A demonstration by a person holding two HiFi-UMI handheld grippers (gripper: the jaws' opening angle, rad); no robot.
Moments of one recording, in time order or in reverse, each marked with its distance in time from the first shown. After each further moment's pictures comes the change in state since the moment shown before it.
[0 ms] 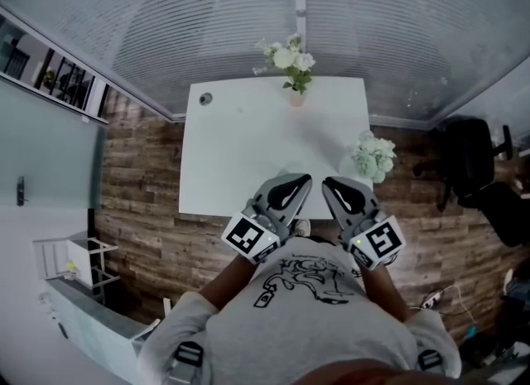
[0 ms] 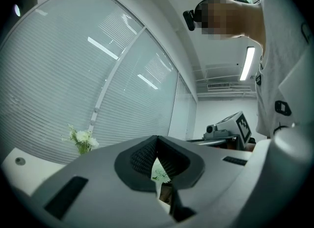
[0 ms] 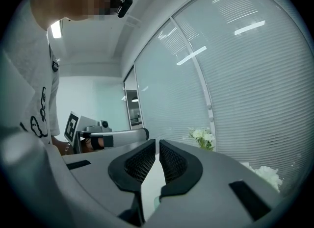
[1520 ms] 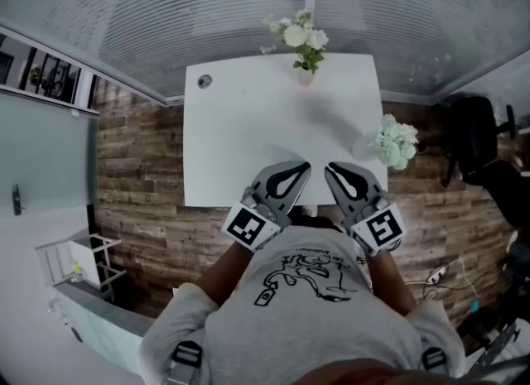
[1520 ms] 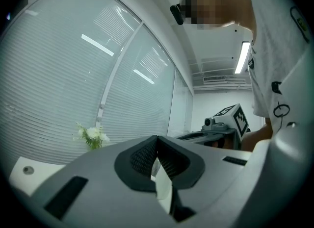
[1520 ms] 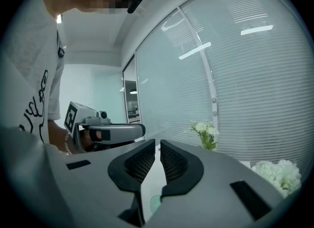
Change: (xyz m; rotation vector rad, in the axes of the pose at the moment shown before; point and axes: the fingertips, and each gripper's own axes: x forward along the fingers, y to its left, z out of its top) left arm -0.037 0.054 -0.027 0.037 0.095 -0.037; right arm 0.057 0.013 -0.028 -0.064 0.039 -0.046
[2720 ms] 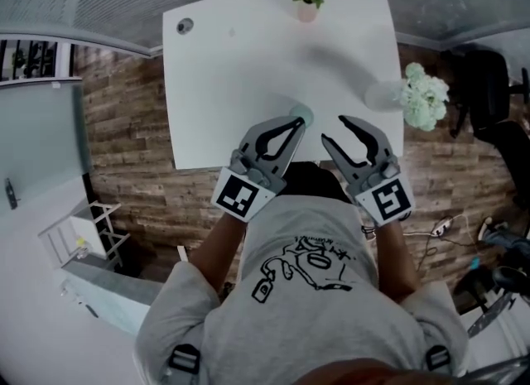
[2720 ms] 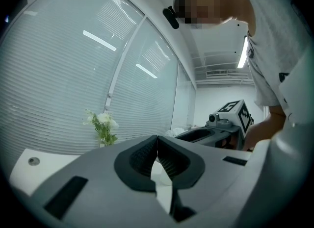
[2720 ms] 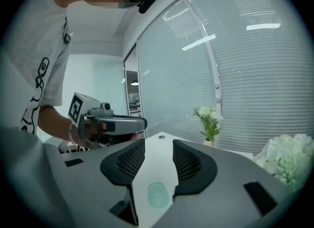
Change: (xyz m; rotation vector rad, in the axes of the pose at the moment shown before) left arm -0.012 0.036 -0.060 0.007 0.079 0.035; right arm 0.023 0.002 -0.061 -0.033 0.089 0.008
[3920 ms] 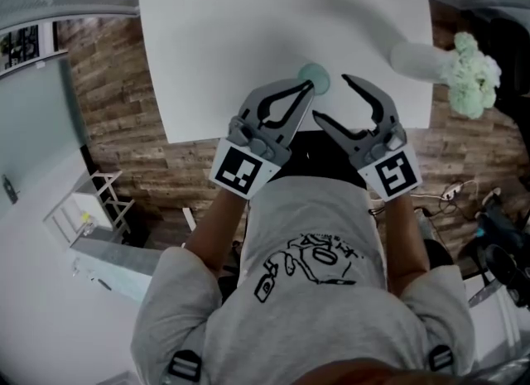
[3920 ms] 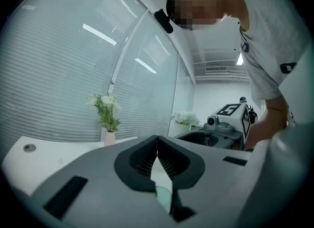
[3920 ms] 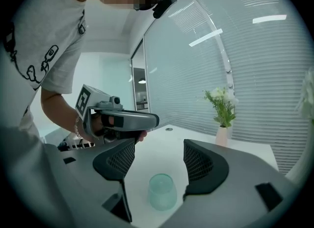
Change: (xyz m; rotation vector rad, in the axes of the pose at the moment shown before) left arm 0.007 0.029 -0.075 0.007 0.064 -0.031; right arm 0.052 0.015 -0.076 -0.006 0.014 0.089
